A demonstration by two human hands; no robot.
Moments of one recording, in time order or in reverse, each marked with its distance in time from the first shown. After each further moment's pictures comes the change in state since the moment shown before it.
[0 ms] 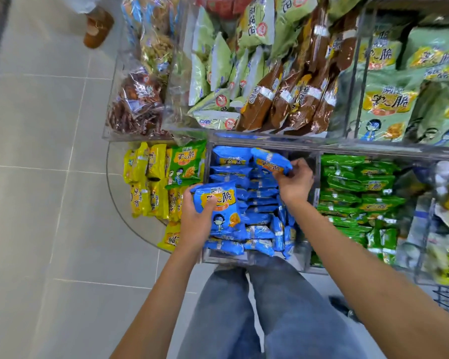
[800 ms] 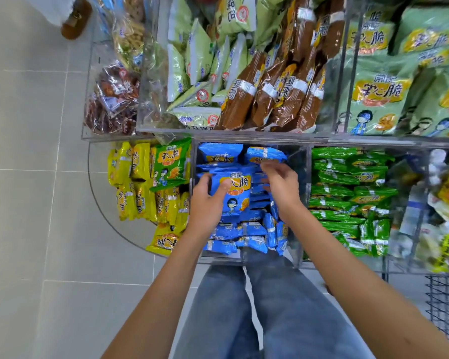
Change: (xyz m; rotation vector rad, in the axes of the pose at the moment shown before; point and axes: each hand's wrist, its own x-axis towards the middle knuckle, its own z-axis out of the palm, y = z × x) left_hand 0.019 0.020 0.044 0.171 -0.136 0.041; right_hand -0.028 -0.017 -0.016 0.245 -0.249 0.215
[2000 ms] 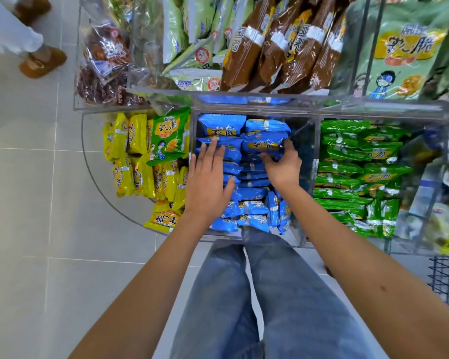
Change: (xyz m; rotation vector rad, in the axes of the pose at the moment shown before) left_hand 0.011 -0.042 -0.002 1.012 -0.036 0.479; right_hand 0.042 0.051 0.006 -0.446 0.128 -0.188
